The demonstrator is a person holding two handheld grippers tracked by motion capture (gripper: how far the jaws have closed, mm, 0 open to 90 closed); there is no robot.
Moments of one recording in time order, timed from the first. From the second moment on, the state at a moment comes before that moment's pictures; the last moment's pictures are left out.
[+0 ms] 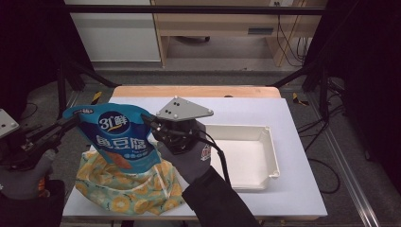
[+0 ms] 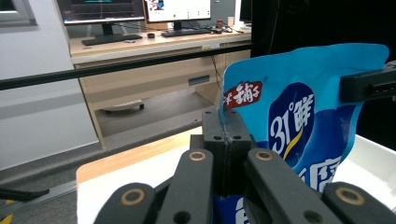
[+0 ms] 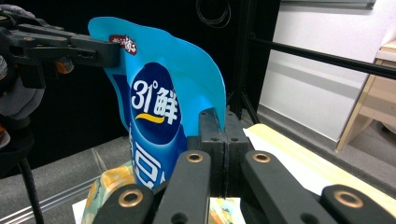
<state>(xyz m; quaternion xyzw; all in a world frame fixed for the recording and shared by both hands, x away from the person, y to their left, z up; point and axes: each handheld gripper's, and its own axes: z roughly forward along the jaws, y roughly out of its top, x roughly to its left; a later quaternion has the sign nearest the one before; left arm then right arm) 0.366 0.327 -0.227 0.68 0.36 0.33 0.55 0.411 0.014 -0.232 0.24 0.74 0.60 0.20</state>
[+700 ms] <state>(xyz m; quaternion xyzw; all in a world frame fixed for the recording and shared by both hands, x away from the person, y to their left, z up) 0.376 0.290 -0.227 0.69 0.34 0.31 0.56 0.413 -0.026 -0.232 0.26 0.73 0.59 0.21</state>
